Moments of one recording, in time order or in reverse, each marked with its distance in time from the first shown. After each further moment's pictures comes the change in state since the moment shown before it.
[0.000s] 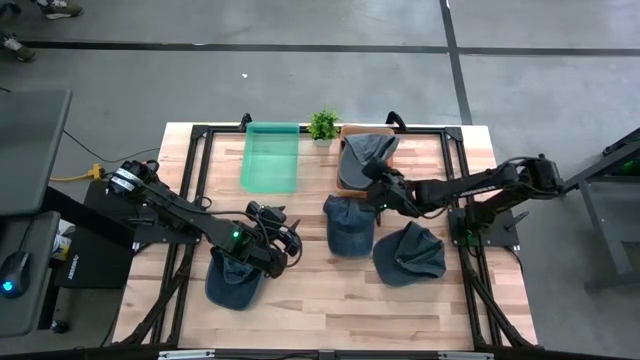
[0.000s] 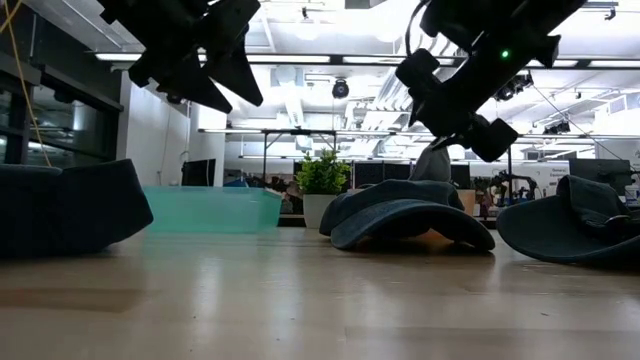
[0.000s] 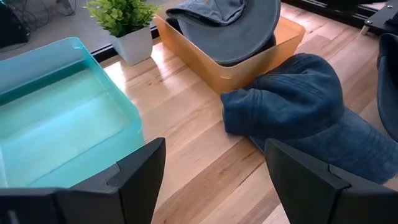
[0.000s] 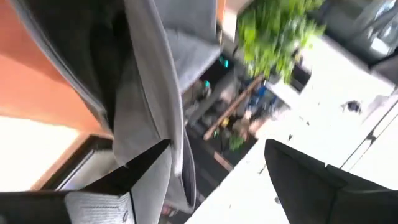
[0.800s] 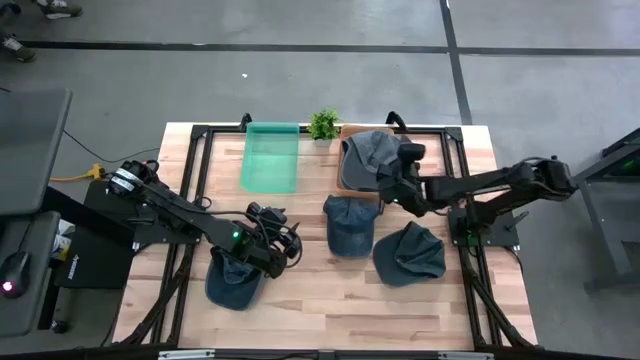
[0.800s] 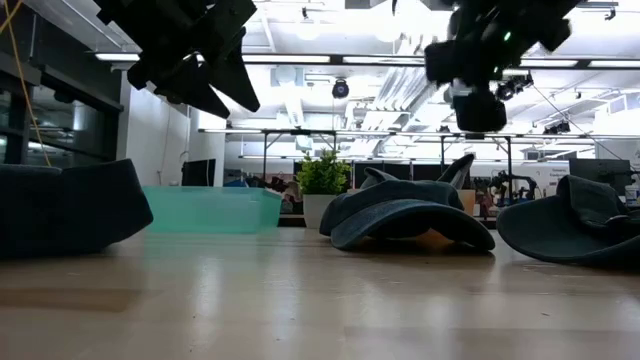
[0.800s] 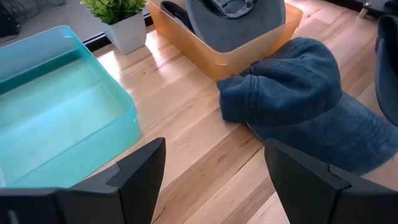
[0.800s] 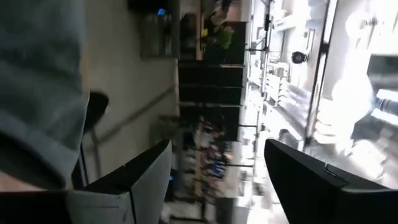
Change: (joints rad) left arm 0.000 0.000 0.000 -0.015 0.050 0.007; right arm 0.000 -0.122 0.000 -0.012 0.411 0.583
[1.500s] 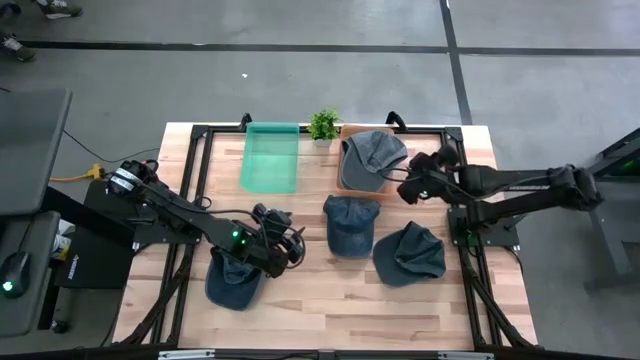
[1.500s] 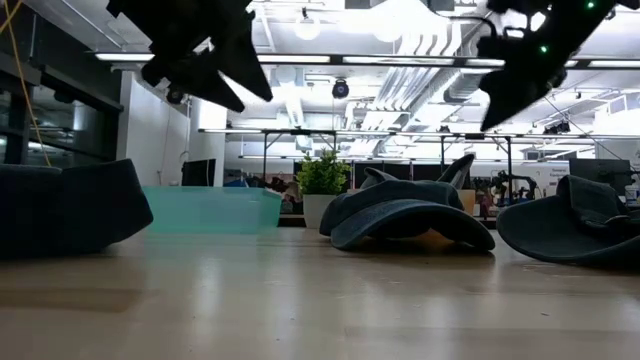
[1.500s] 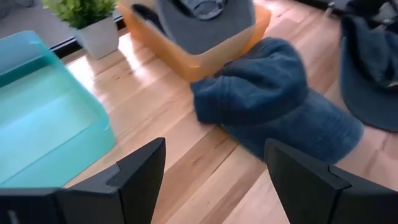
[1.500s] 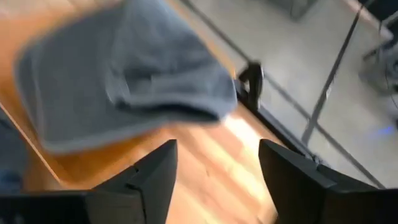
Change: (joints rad) left arm 0.000 -0.006 0.000 0.129 0.048 0.130; right arm -0.073 -0.329 0.000 -0.662 -0.677 1.262
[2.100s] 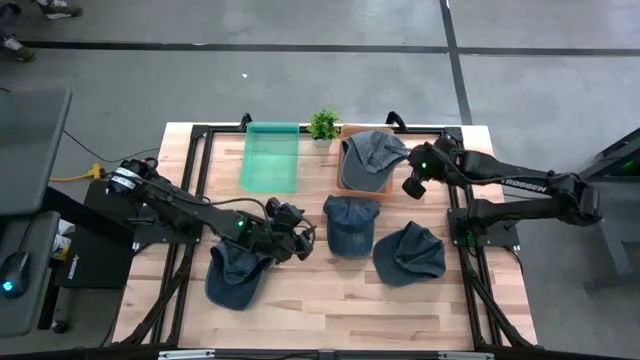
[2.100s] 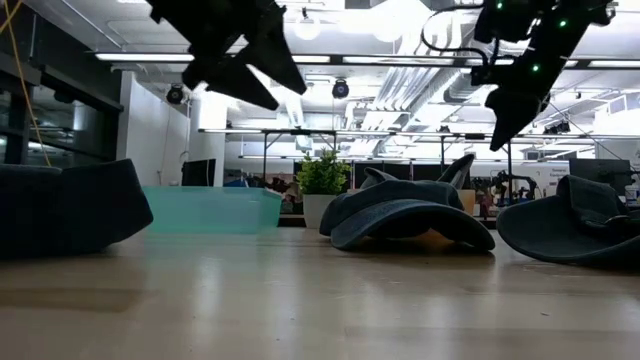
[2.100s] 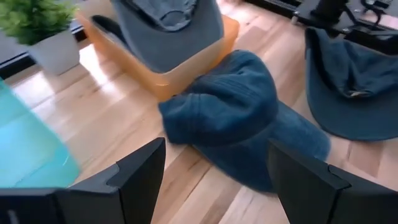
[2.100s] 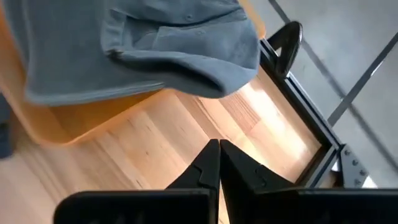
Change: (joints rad) left arm 0.096 0.000 0.000 0.205 0.143 0.218; right arm -0.320 0.012 -0.002 0.030 -0.359 -0.330
